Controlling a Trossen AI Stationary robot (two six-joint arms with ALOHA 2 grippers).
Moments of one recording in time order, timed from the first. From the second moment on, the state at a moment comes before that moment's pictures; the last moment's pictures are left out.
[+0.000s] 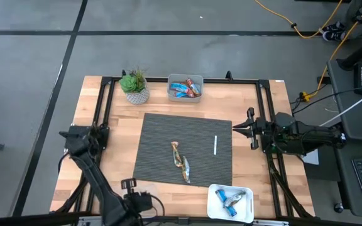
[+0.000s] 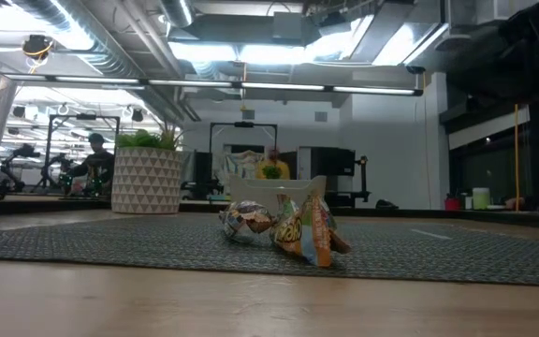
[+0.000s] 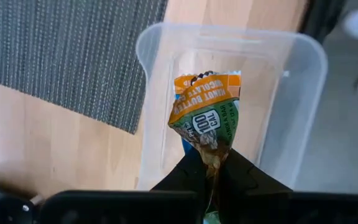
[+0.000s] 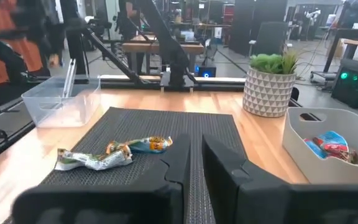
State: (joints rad) left arm -0.90 2.13 2.08 -1.57 -0.22 -1.14; right arm -0.06 0.05 0.09 -0.08 -0.07 -0.03
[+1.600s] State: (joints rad) left arm -0.77 2.27 2.17 -1.57 -0.10 -1.11; right arm -0.06 0.04 0.09 -0.10 -0.07 0.07
